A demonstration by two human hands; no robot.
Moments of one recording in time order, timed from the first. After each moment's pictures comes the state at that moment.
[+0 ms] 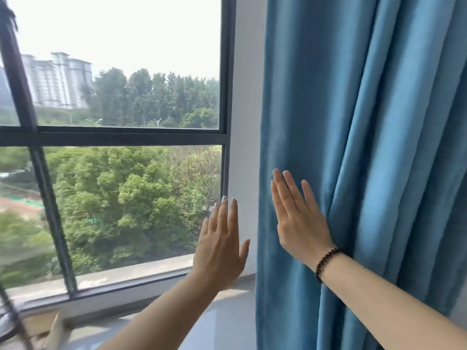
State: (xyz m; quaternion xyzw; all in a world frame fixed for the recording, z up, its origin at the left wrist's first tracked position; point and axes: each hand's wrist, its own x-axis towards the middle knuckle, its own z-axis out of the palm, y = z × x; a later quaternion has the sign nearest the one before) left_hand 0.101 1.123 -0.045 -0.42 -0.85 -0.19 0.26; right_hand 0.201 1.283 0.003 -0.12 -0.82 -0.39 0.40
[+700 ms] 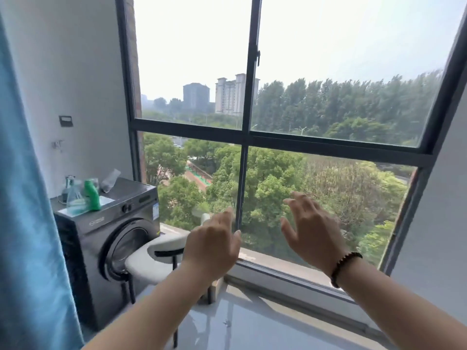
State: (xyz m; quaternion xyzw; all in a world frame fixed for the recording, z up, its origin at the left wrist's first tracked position) left_hand 0.081 0.702 -0.012 -0.10 -0.94 -0.11 0.30; right_hand 0.059 0.913 0.021 0.20 -0.91 0.05 0.35
